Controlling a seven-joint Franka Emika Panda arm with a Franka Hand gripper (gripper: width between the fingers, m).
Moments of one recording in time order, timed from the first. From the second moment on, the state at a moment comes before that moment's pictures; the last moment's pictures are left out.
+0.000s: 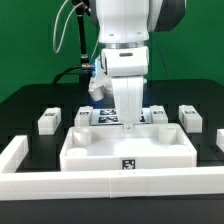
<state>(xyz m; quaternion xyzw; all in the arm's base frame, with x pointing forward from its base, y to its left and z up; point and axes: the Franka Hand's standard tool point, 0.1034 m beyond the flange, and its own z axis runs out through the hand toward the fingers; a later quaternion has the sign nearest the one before) 0.487 -0.007 0.021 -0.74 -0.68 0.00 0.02</state>
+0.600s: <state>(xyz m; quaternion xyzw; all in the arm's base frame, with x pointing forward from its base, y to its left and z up) 0.518 0.042 0.021 -0.72 -0.70 -0.03 0.01</state>
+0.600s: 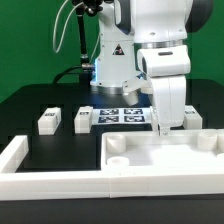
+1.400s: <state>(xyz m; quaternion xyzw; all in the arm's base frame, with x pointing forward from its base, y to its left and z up) 0.517 0.041 0.020 -0.72 -0.70 -0.03 0.01</state>
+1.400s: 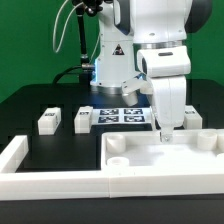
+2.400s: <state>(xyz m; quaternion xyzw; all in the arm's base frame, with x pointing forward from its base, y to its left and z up) 0.516 0.050 0.046 -0.77 -0.64 -0.02 0.01</state>
